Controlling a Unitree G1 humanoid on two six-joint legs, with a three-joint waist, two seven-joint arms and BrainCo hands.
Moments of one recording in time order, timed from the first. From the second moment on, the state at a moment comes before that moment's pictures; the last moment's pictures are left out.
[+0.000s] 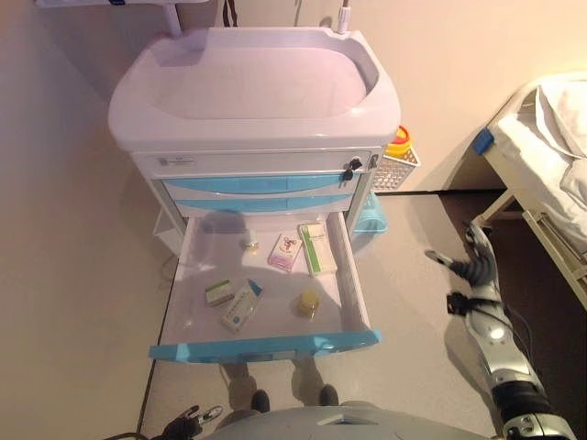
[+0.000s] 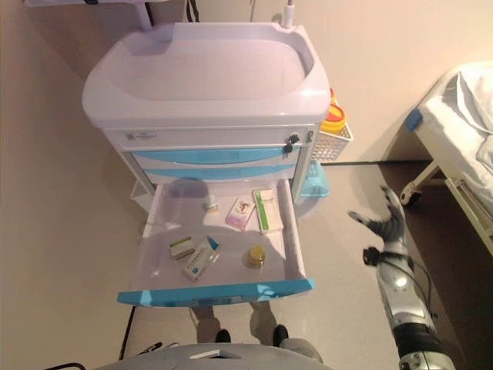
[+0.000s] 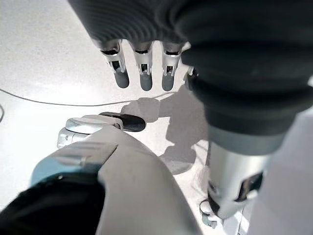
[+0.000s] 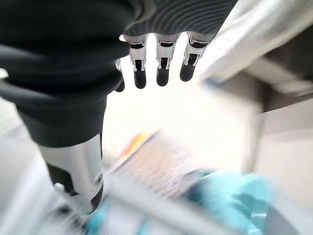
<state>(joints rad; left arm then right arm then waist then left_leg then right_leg) 0.12 0.25 -0.09 1.27 -0.43 -0.10 -0.18 -0.08 -0.51 0.04 0.30 -0.09 -0.29 -0.23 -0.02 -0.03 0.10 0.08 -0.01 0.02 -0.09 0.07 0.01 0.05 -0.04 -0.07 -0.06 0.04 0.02</state>
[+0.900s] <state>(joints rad) 0.07 0.27 -0.10 1.28 -0.38 -0.08 -0.18 -0.41 -0.78 0.62 0.29 -0.58 -0.38 0.25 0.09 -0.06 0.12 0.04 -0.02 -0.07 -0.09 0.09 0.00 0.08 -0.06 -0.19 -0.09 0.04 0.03</state>
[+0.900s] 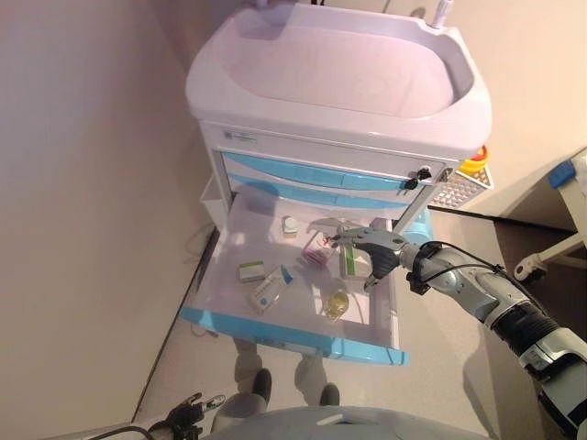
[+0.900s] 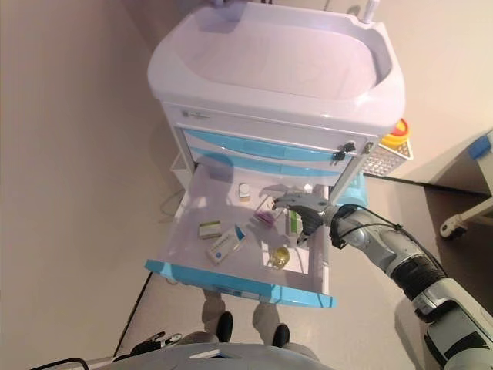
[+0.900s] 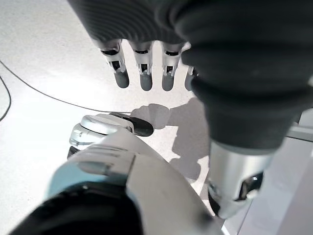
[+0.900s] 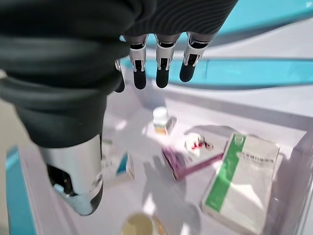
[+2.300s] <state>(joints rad) 0.06 0.26 -0.14 1.27 -0.31 -0.07 -0.16 -0.32 -0.50 0.65 0.70 -0.86 -0.28 -0.02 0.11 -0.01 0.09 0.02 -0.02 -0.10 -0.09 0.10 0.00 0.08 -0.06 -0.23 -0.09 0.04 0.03</state>
